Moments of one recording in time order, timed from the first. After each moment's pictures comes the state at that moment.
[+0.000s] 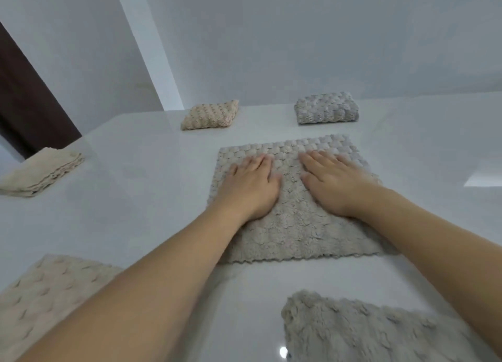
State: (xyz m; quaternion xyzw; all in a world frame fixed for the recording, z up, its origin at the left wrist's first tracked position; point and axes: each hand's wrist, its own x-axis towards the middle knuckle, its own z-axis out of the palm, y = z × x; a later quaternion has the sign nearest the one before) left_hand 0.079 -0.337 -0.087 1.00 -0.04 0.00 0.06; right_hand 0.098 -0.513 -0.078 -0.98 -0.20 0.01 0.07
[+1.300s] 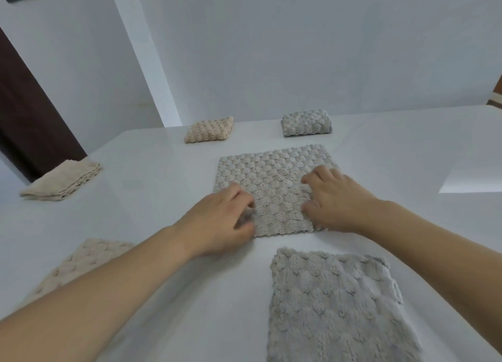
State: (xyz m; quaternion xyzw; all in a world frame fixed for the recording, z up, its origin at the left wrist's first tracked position) left_hand -0.048 -0.300 -0.044 0.98 -0.20 0.04 0.02; right_hand 0.009 -0.546 -0.051 -0.97 -0.23 -0.02 0.06
